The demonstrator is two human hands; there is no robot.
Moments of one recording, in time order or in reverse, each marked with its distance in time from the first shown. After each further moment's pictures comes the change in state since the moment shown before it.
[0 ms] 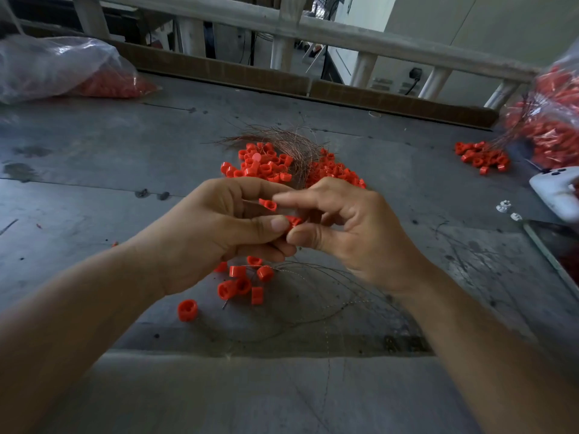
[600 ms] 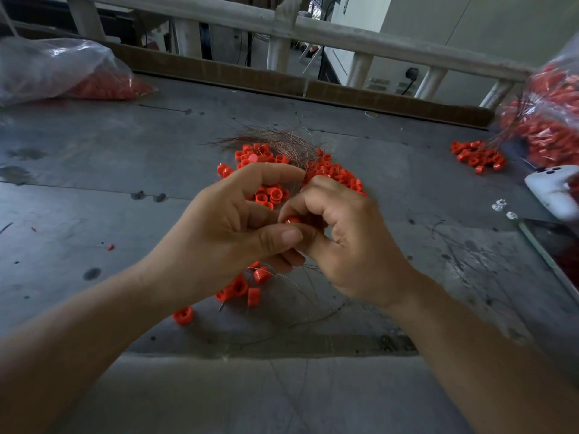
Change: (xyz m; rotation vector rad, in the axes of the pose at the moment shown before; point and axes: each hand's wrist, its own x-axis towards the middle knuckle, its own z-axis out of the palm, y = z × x) left_hand -0.006 -0.002 0.014 0.167 0.026 0.239; right_hand -0.002 -0.011 0.005 -0.147 0.030 -0.063
